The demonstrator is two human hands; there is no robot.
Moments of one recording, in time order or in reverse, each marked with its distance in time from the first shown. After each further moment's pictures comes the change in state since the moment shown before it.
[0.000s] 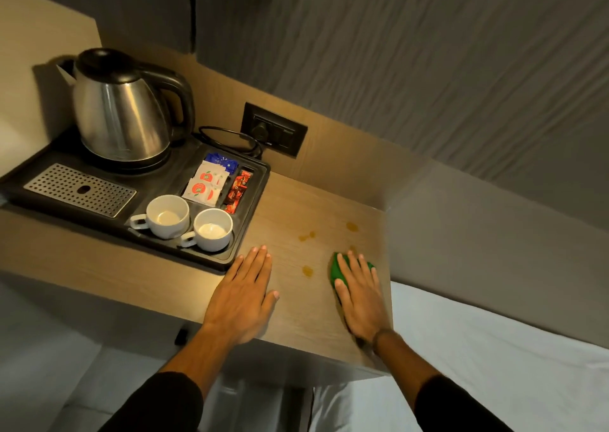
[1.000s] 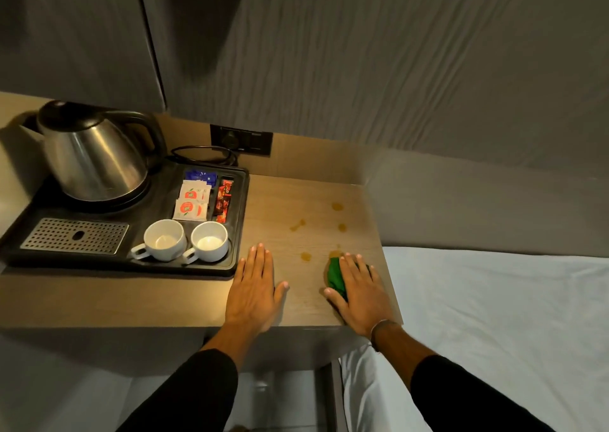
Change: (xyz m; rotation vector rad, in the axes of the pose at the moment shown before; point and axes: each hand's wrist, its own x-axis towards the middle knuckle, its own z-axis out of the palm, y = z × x) left_hand 0.004 0.006 -0.010 0.018 -0.118 -0.014; right_hand -0.062 -0.044 -0.006 -0.088 -0.064 0.167
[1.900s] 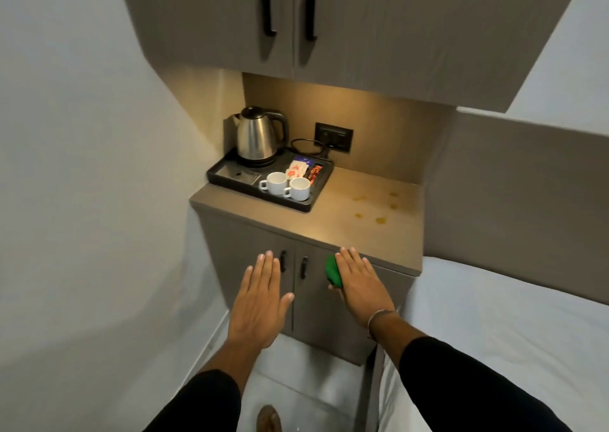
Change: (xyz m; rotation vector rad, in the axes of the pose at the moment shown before) left_hand -0.346 0.096 -0.021 0.187 0.271 -0.314; right_hand -0.206 -0.052 -0.020 0.024 0.151 -0.554
